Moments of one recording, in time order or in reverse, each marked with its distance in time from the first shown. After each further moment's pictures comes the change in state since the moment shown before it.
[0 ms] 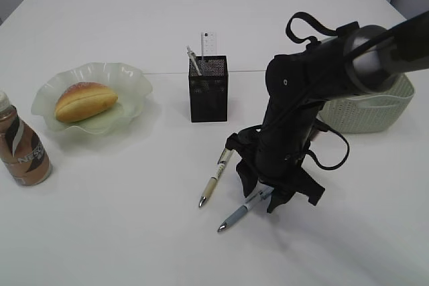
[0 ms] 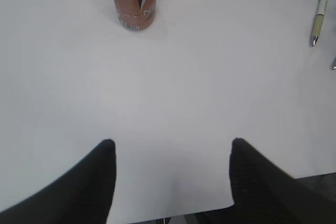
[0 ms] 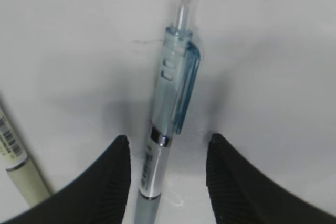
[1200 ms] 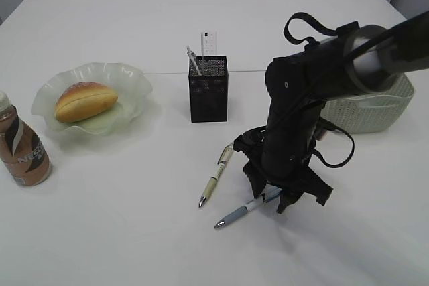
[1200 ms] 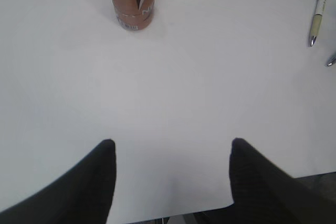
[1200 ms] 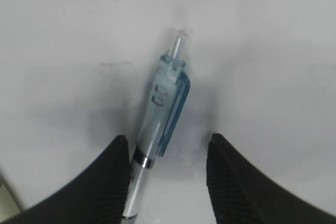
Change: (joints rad) left arm 0.000 0.000 0.000 -0.004 0.000 0.000; right arm 0.000 0.000 -0.002 -0.082 0.036 0.077
